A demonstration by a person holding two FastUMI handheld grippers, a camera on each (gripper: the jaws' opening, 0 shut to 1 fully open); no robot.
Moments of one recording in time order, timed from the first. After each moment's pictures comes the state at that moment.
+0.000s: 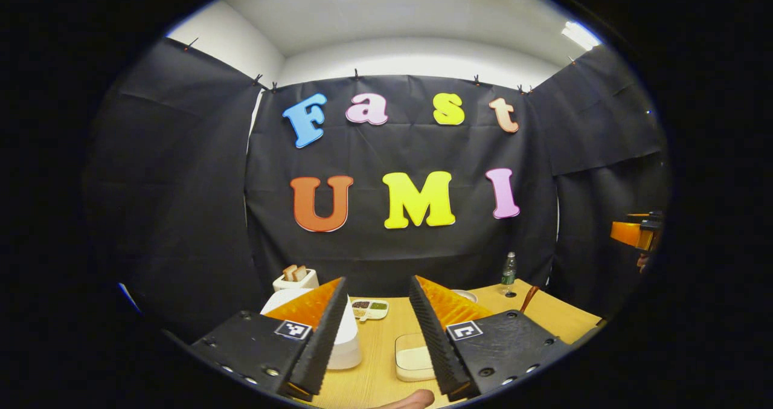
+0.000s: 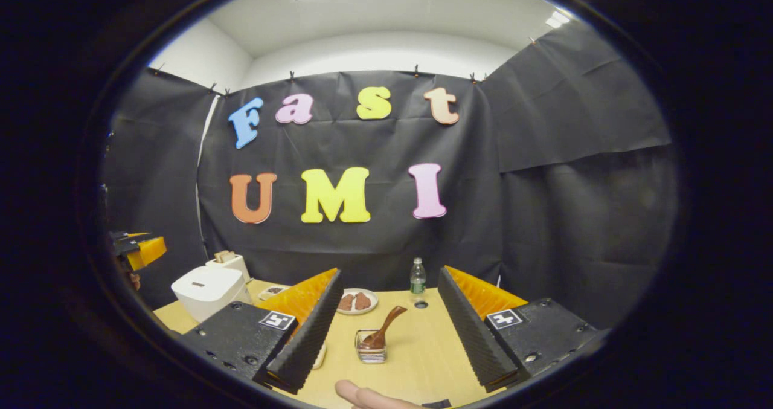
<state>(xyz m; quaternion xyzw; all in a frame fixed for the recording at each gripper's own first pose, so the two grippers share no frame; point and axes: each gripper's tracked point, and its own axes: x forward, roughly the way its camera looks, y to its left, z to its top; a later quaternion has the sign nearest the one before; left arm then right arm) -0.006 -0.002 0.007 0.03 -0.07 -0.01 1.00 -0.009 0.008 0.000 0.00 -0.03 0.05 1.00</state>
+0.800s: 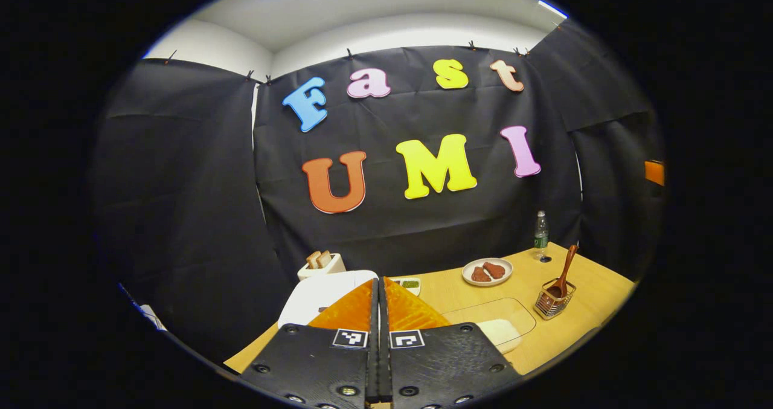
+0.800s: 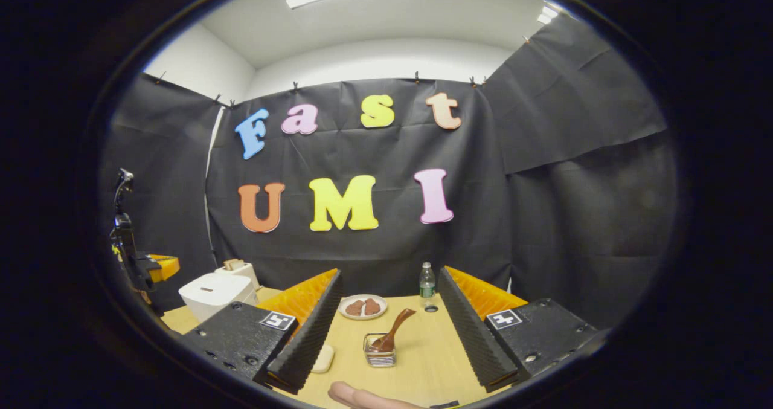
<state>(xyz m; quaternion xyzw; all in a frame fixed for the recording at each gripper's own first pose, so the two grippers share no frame) 0.046 0.048 -0.068 0.10 0.02 0.05 0.99 -0.007 0.010 -0.013 0.02 -0.05 0.07 1.00</state>
